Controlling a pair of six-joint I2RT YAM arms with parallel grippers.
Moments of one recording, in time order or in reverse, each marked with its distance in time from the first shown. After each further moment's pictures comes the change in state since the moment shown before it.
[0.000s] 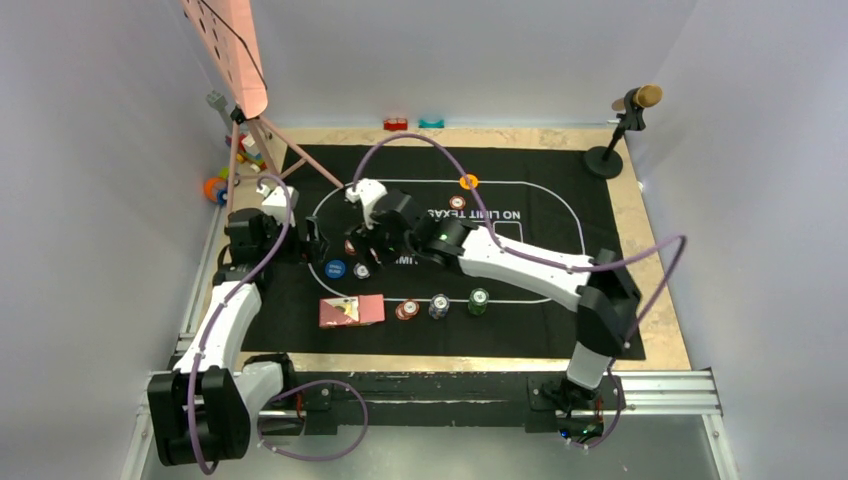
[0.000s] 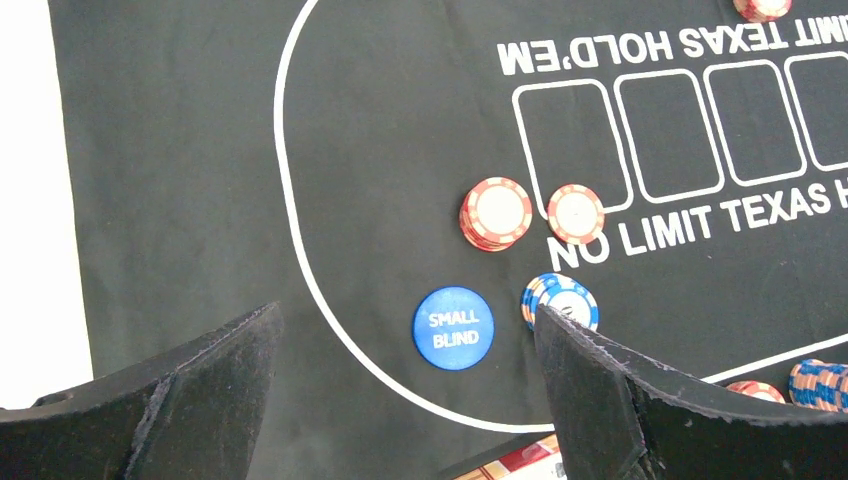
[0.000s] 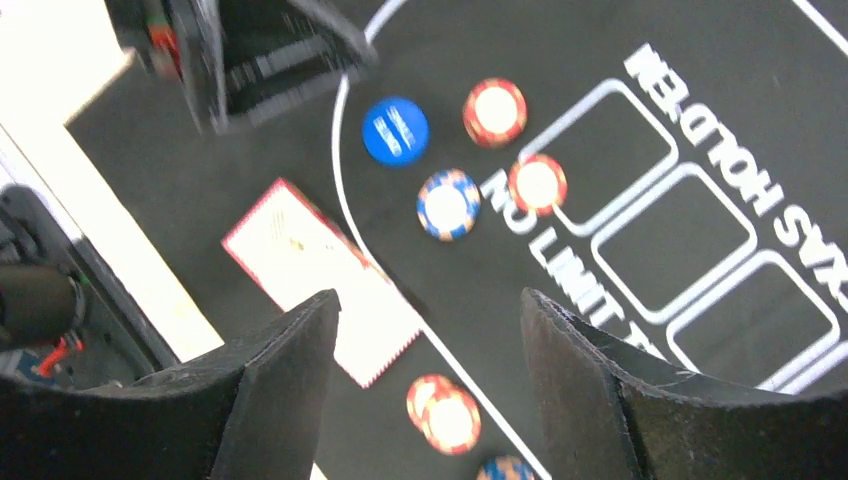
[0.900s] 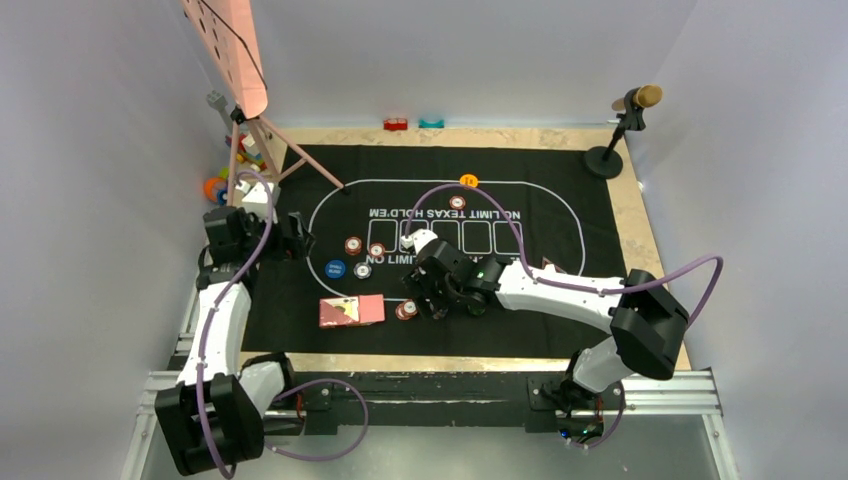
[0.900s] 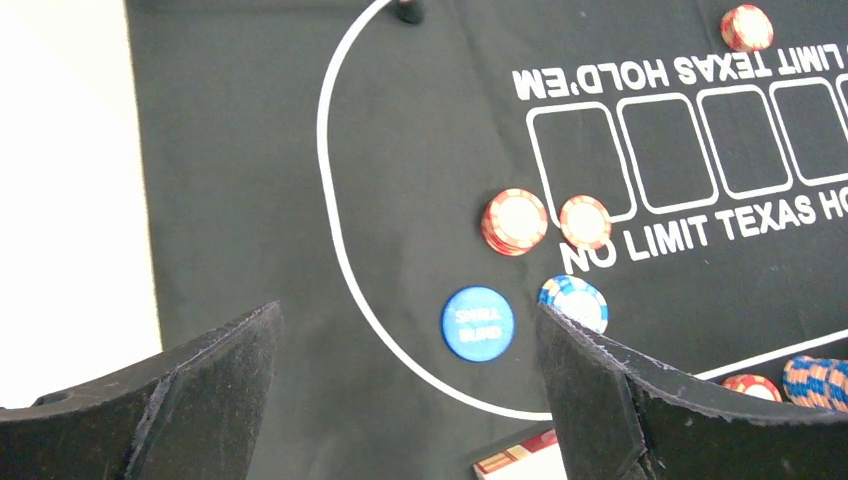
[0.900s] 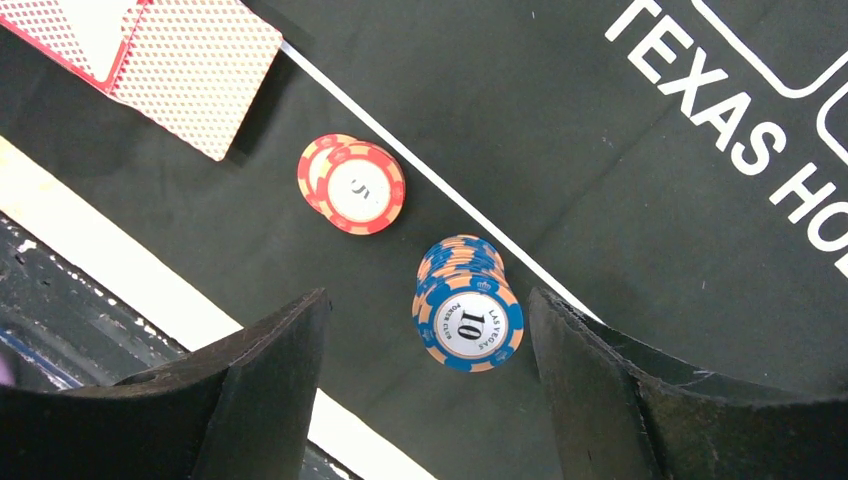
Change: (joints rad) left arm 0.115 -0.030 0.044 -0.073 0.101 0.048; right arm -0.001 -0.291 -0.539 -0.062 0.058 0.154
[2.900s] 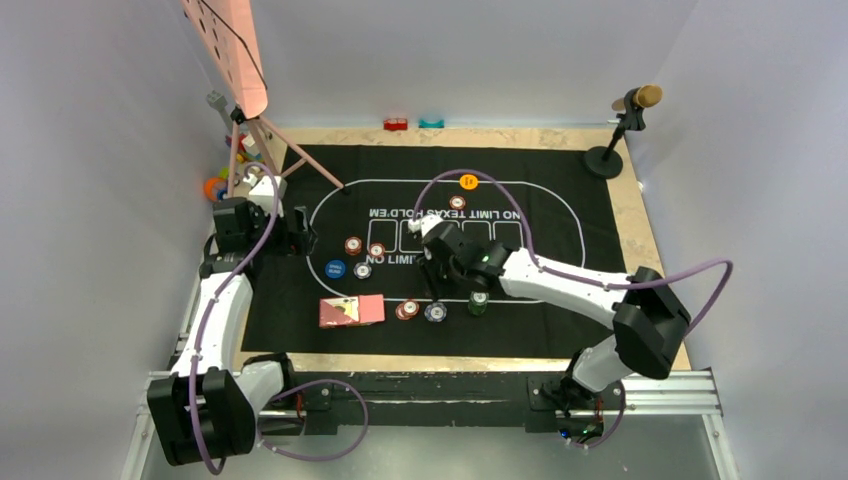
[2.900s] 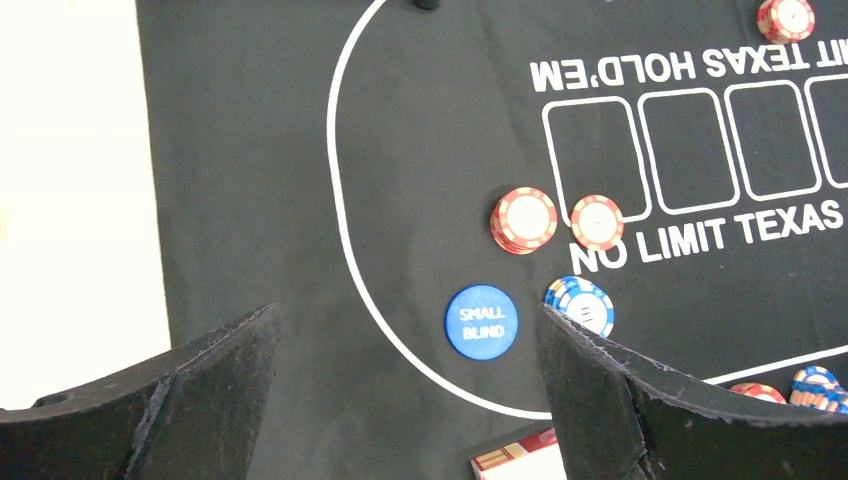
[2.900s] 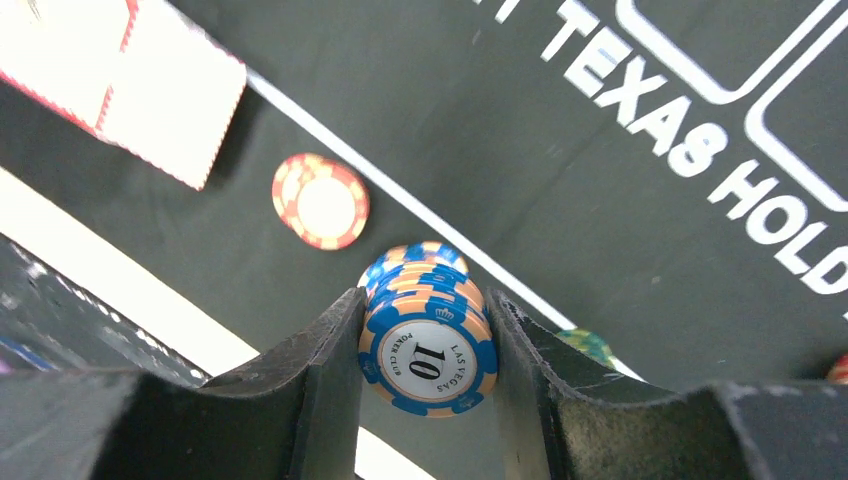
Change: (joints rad) left arm -0.056 0.039 0.077 -0.080 -0.102 -0.010; right arm -0.060 0.019 0.035 -0.062 -0.032 -0.009
